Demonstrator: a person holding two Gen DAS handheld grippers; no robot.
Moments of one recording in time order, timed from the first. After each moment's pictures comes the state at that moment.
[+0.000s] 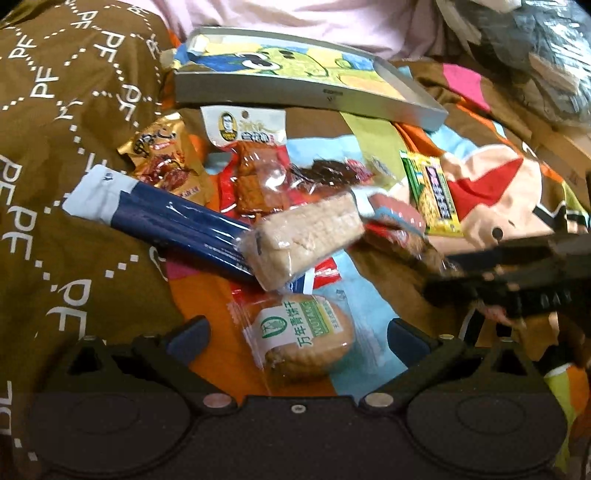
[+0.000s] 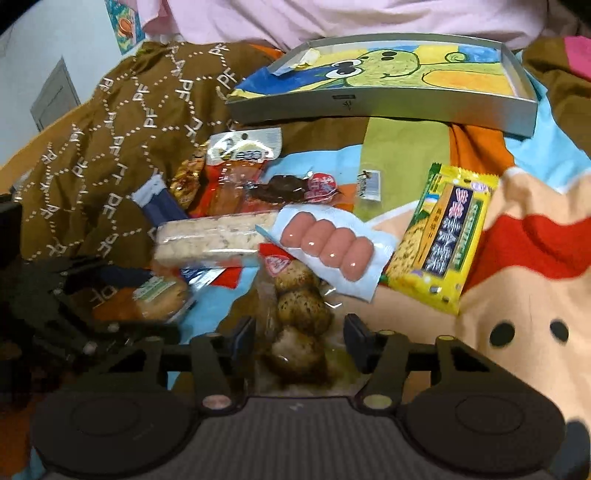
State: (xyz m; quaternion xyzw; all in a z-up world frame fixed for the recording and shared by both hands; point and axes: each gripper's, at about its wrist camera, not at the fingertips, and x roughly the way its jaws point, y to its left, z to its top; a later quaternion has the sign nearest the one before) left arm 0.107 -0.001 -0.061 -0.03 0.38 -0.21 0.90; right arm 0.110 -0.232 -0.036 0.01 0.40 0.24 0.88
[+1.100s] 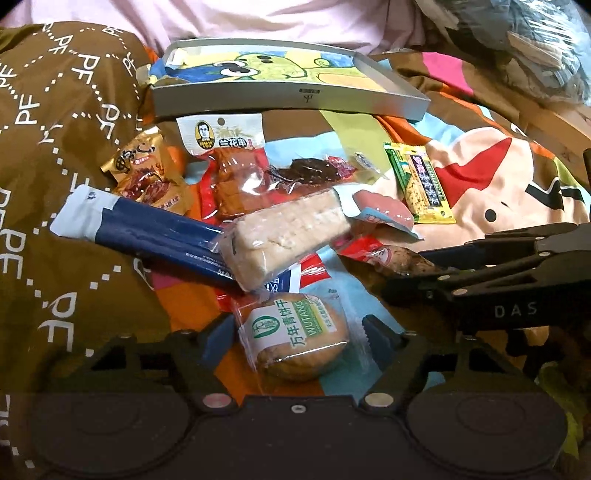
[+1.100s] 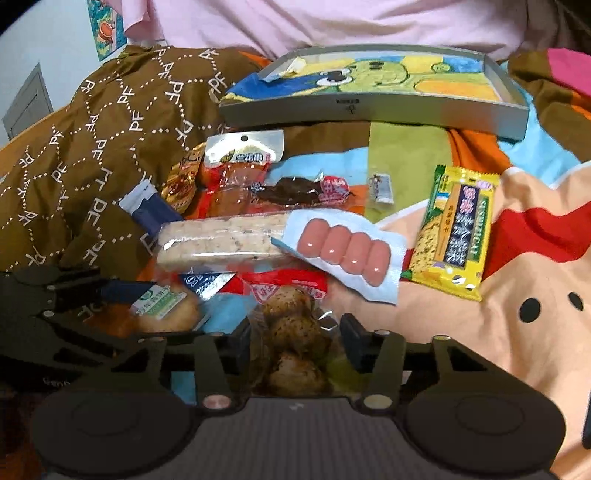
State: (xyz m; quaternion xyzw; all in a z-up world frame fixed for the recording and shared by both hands) left arm 0.101 -0.015 -0.064 0.02 0.37 -0.22 0.90; right arm 0.102 -0.194 -0.043 0.01 0.38 0.17 0.91
